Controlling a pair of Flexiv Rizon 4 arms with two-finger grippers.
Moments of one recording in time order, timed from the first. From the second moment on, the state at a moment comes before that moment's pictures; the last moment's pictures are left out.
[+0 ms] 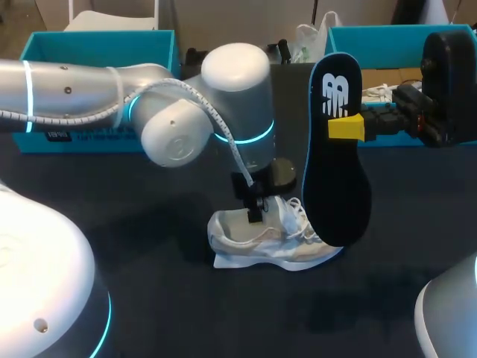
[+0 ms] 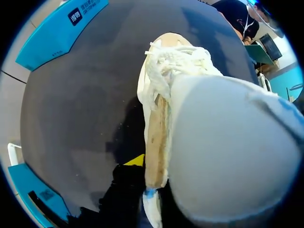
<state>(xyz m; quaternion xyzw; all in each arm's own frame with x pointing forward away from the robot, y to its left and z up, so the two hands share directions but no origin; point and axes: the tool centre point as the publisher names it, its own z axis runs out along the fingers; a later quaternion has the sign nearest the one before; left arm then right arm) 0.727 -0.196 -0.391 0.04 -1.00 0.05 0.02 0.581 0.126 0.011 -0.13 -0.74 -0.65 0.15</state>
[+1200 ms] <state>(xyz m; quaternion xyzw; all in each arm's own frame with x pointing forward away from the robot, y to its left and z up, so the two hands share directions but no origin) 0.746 -0.194 -0.301 -0.42 -0.90 0.06 -0.02 0.581 0.126 0.011 -0.13 -0.74 -0.65 0.15</state>
